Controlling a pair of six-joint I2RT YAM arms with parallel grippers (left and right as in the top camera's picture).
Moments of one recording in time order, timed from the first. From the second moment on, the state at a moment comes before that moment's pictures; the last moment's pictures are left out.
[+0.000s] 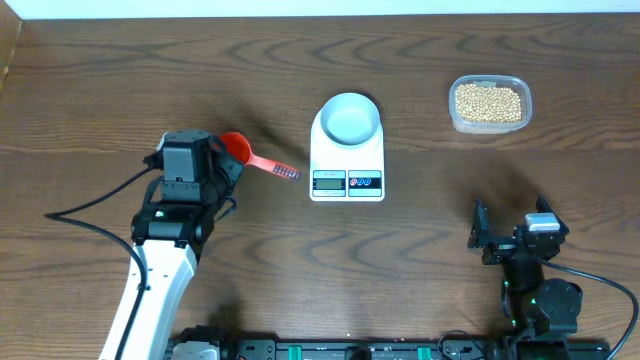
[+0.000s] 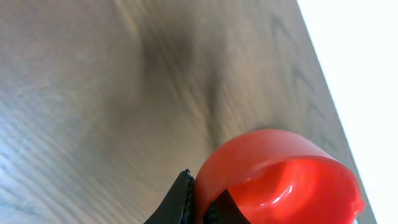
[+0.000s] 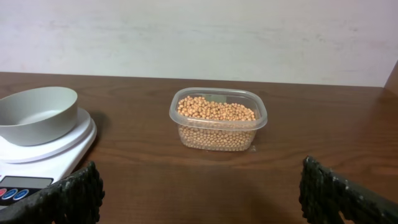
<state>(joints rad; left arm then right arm) -0.09 1.15 0.83 -0.49 0.00 -1.06 0.01 0.01 0.01 -0.07 -0.03 -0.01</state>
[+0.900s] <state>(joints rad) -0.47 1.38 1.00 -0.49 -0.15 -1.40 0.01 0.01 0.01 -0.07 -0.03 -0.01</state>
